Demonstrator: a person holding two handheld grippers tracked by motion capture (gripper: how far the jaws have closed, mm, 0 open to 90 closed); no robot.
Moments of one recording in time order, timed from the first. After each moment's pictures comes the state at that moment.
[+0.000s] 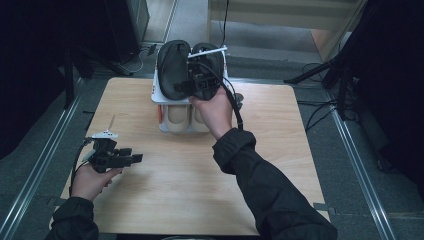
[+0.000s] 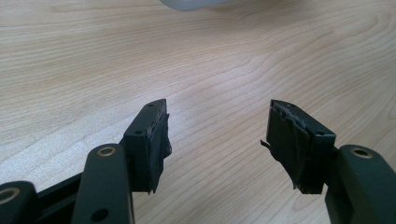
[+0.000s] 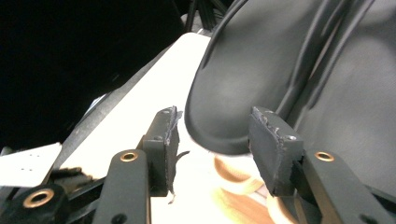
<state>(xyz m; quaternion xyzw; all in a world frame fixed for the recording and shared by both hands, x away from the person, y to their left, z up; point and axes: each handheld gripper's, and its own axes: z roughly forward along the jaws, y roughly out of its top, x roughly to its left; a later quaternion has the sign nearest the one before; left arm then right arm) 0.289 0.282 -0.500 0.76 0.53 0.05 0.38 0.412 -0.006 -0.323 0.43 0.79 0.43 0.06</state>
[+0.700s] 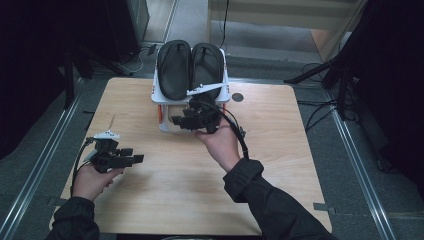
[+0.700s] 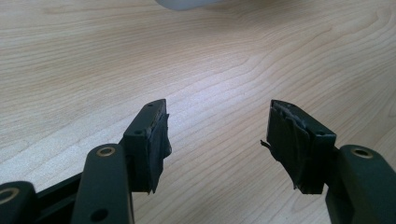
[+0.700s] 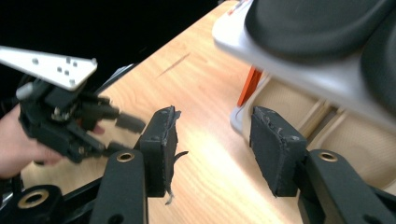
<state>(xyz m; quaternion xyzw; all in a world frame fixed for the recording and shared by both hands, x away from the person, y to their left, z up) 0.289 0.278 -0.501 0.76 0.52 0.06 0.38 0.357 -0.021 -0.376 0.34 0.83 0.45 0.04</state>
